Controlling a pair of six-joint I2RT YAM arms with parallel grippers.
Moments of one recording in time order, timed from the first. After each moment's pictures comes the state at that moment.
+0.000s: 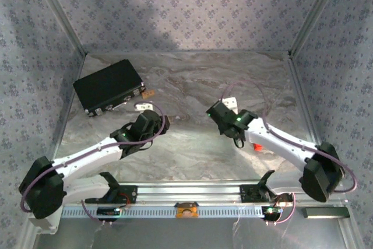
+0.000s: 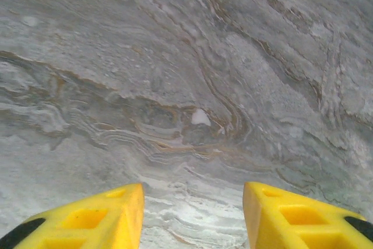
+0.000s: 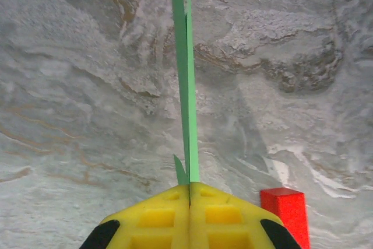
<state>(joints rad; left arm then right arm) -0.81 1.09 0.60 -0.20 -0.34 -0.85 0.81 1.33 0.96 -0.87 0.59 0.56</state>
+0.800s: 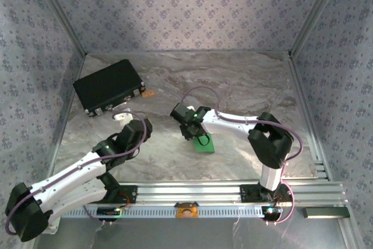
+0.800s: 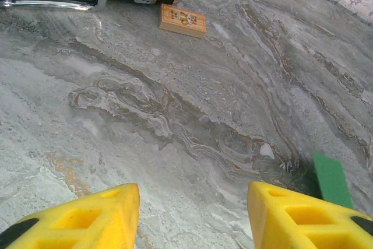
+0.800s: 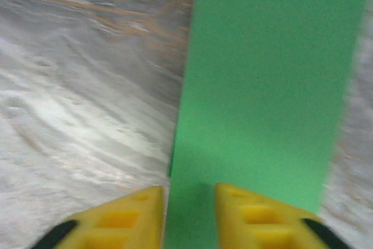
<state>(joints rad) -0.80 0.82 0.50 -0.38 -0.55 -0.97 0.93 1.77 1.19 -0.67 0.16 0.56</state>
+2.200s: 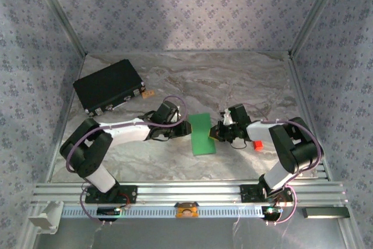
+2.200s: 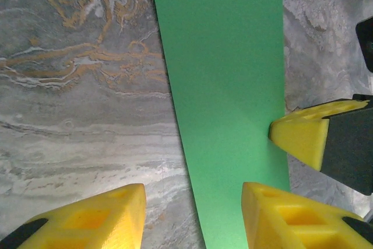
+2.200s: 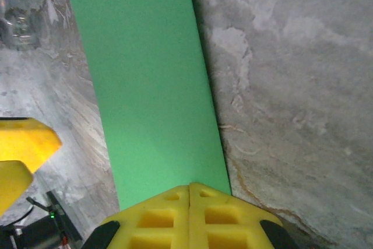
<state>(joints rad) -0.77 1.62 0.80 -0.07 0.28 -0.86 0.38 1.59 0.53 0.08 -0.63 0.73</state>
